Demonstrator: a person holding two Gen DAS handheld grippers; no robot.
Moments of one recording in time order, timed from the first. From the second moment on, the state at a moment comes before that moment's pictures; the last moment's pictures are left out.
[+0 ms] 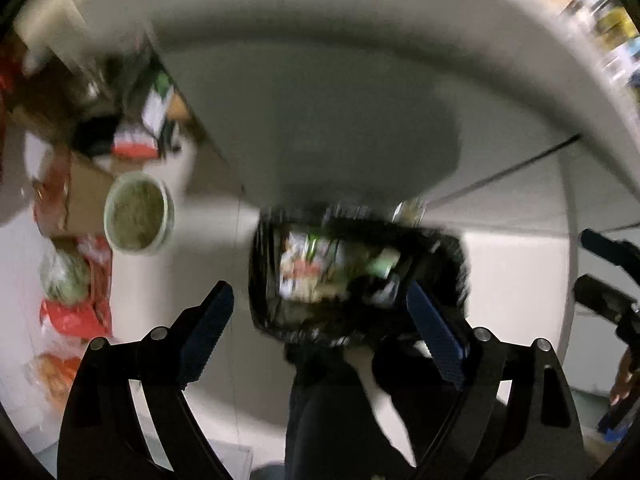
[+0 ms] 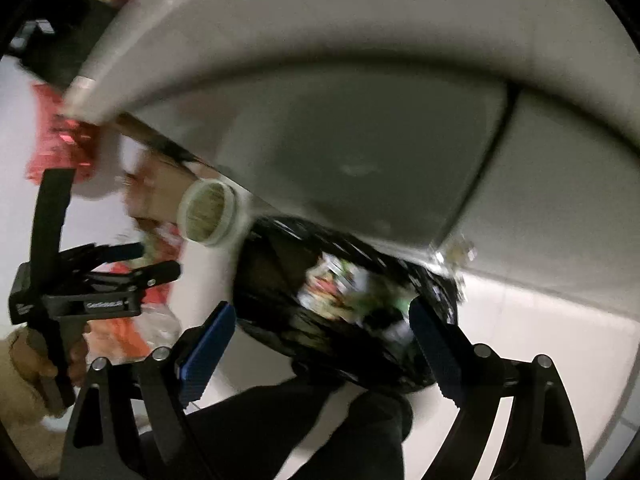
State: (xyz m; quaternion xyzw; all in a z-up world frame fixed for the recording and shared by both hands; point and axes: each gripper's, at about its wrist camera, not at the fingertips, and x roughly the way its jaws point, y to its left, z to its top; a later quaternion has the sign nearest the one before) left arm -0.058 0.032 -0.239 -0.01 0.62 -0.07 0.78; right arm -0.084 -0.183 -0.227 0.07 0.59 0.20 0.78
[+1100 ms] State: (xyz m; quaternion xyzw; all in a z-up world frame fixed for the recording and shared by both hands) left arm -0.059 0.054 -0.120 -0.13 0.50 -0.02 0.86; right arm 0.217 -0.309 -0.142 0.42 0.43 0.10 0.79
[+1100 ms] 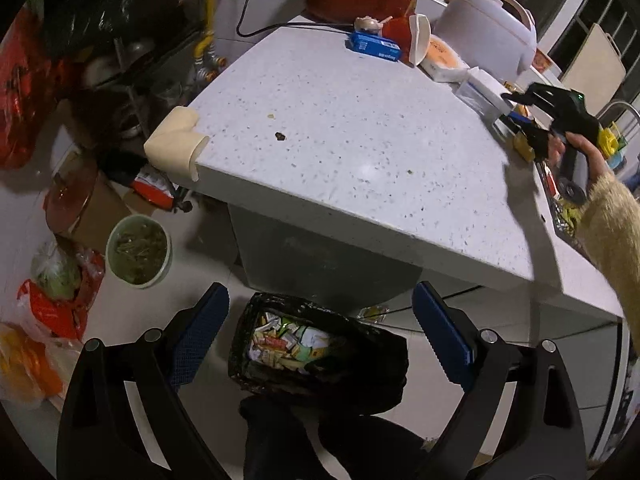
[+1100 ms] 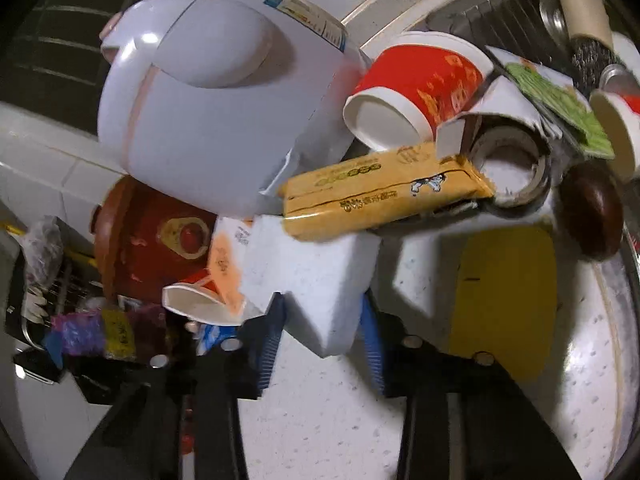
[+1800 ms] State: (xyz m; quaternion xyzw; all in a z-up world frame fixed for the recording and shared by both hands) left arm 0.157 -0.152 -0.086 0.08 0.42 -0.21 0.88; right arm -0.007 -0.425 -0.083 0.48 0.34 0.14 0.79
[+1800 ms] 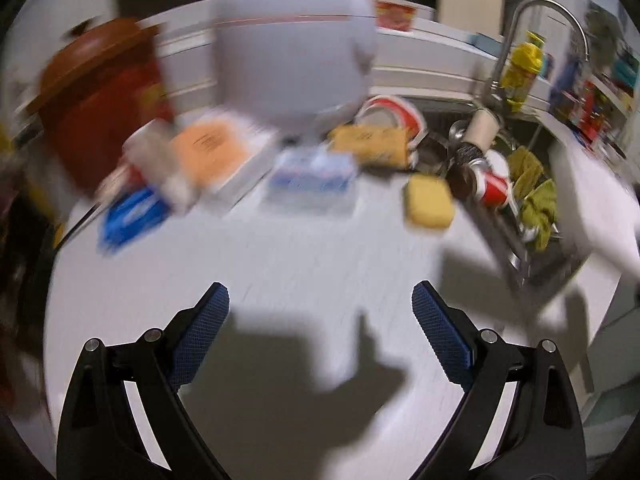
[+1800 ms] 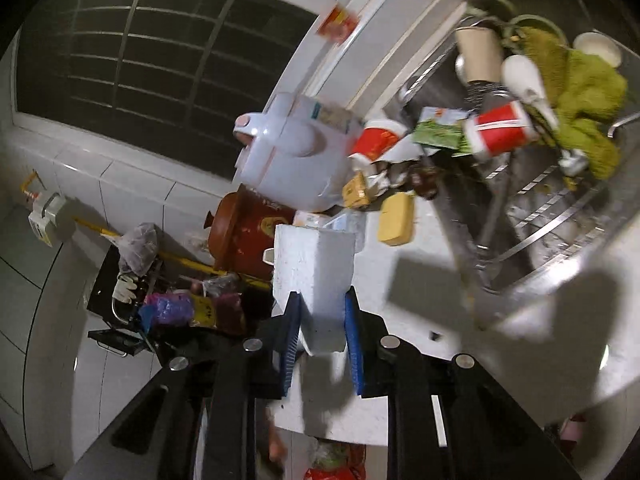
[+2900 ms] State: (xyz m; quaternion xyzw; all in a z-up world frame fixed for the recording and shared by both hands) left arm 0.222 -0.135 -0.122 0.00 0.46 -0.24 0.85; right arm -0.001 -0.409 -0.114 0.50 0.37 0.16 0.77
